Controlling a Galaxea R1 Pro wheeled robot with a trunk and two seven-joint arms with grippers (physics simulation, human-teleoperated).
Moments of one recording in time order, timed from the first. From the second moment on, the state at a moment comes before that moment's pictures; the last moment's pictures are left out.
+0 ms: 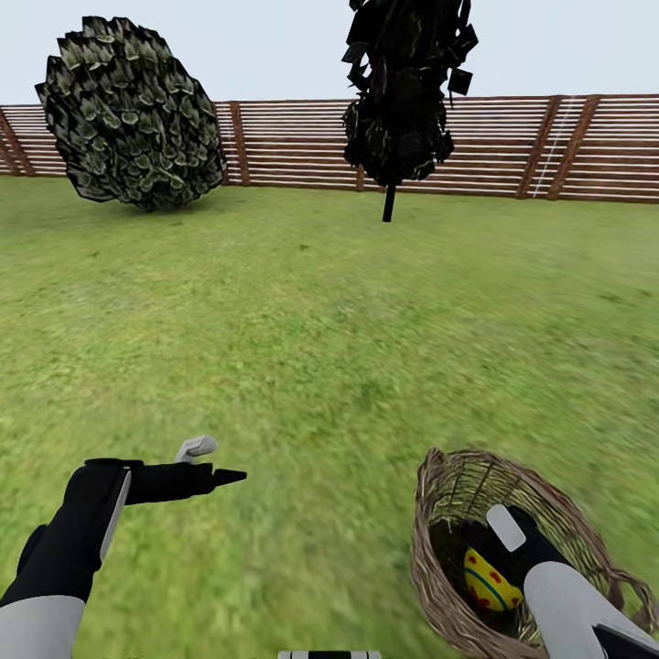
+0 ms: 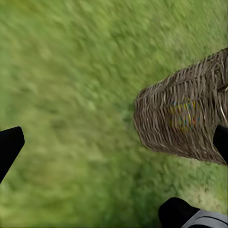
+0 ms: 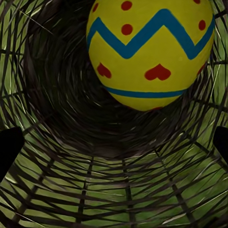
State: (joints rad) left arm -0.53 0.15 0.21 -1.23 -0.18 1.04 -1.04; right arm -0.71 -0.08 -0.38 -0.40 -0.52 0.51 -0.50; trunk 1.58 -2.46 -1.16
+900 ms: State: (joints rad) left arm -0.53 0.15 0.21 -1.23 -0.18 1.04 -1.04; right arm -0.71 -0.08 -0.38 -0.40 -0.52 0.51 -0.50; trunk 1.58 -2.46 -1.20
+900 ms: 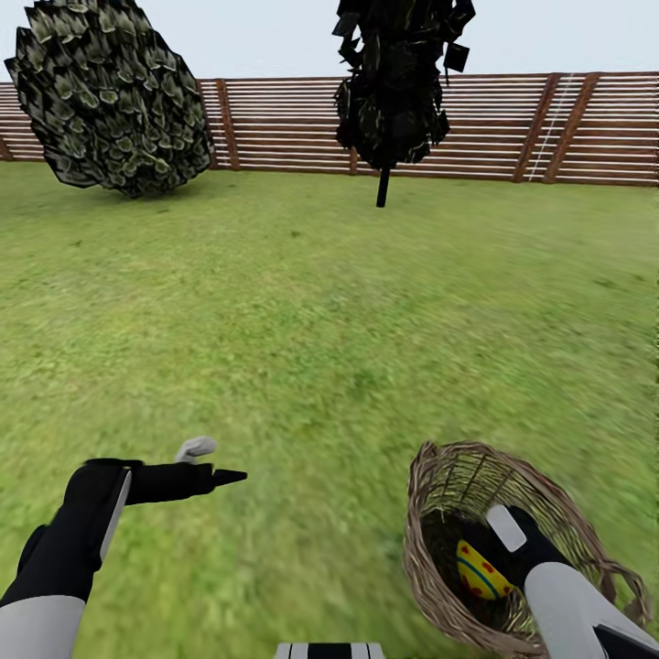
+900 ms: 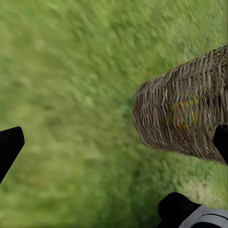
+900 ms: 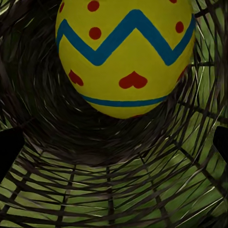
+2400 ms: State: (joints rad) left arm -0.53 0.15 0.24 -1.23 -0.18 1.04 -1.05; right arm -0.71 -0.07 -0.37 -0.40 -0.52 0.47 -0.50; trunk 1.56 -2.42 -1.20
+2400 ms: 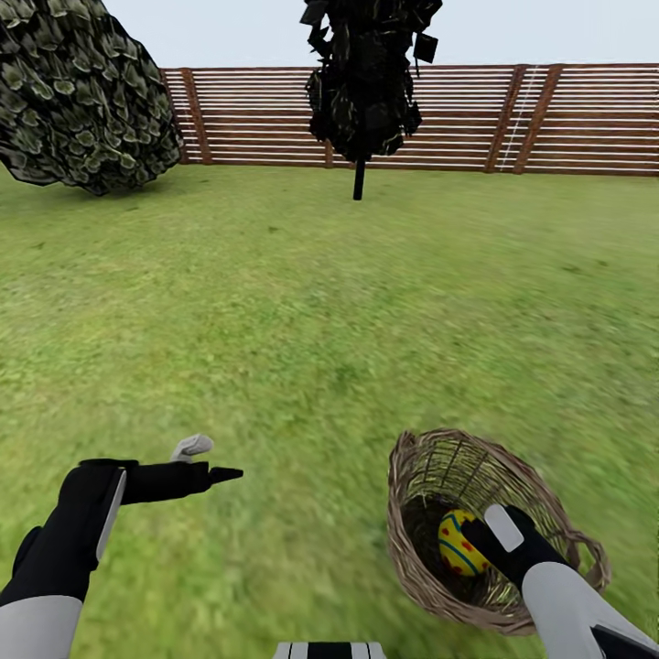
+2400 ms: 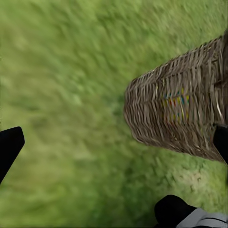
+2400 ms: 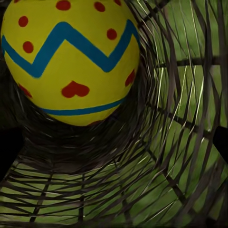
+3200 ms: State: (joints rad) left arm -0.53 0.15 0.26 -1.23 -0.18 1.04 -1.05; right arm -0.71 -0.06 -0.37 -0.40 -0.51 0.47 -0.49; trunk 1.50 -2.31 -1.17
